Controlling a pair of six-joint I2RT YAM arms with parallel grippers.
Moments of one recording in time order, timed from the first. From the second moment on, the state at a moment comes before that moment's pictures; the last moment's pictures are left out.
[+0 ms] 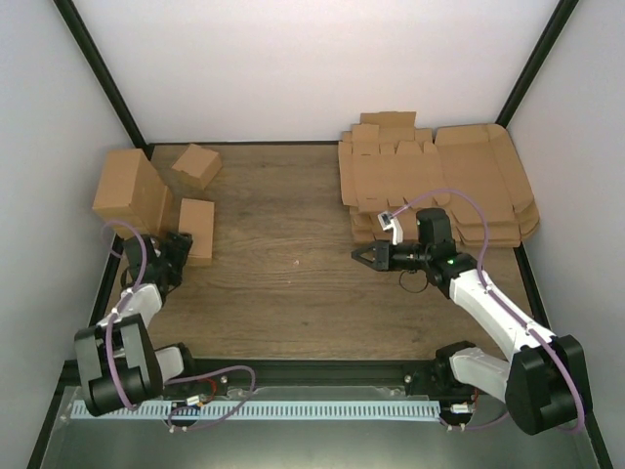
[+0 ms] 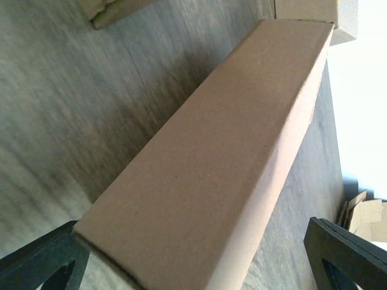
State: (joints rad) left arm 0.31 1.21 0.39 0.12 0.35 -0.98; right arm 0.30 1.09 0.64 -0.20 -0.87 0.48
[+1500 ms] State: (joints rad) left arm 0.10 1.44 0.72 -0.37 0.15 -0.65; right arm 0.30 1.10 0.64 -0.20 -0.92 0.48
